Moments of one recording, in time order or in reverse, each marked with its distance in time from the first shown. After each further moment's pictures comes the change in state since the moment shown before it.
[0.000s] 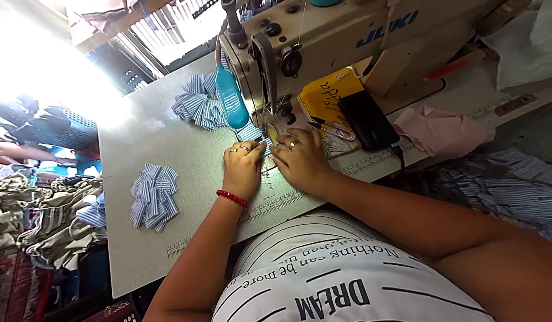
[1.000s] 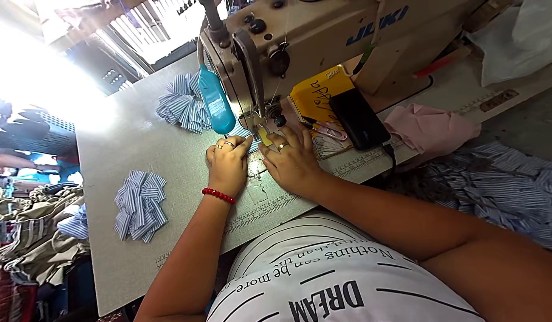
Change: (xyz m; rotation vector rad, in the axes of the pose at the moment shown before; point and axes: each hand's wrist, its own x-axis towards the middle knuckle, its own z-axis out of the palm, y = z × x) left_hand 0.012 -0.014 -0.001 0.044 -0.041 -0.037; right_hand 0.003 -0.005 0.003 -0.100 -0.073 0.036
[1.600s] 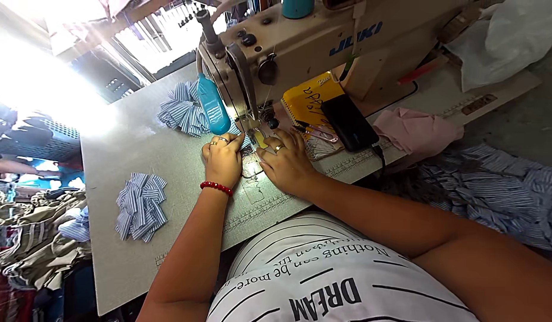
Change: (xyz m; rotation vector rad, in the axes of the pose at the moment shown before) left_hand 0.016 -0.005 -0.001 0.039 -0.030 -0.115; right_hand -0.001 0.001 -0.001 0.055 0.019 -0.013
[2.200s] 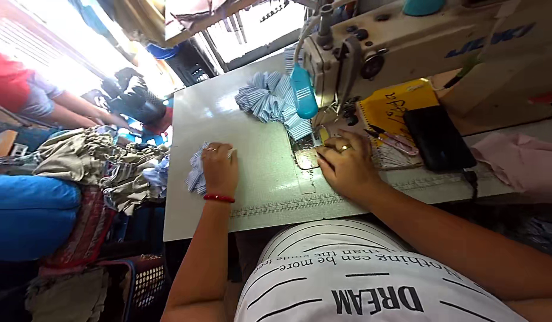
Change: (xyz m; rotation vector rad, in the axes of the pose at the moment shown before) left_hand -0.096 -0.069 -0.080 0.123 0.161 -0.391; right_hand 0.002 0.006 0.005 0.122 0.102 -0.121
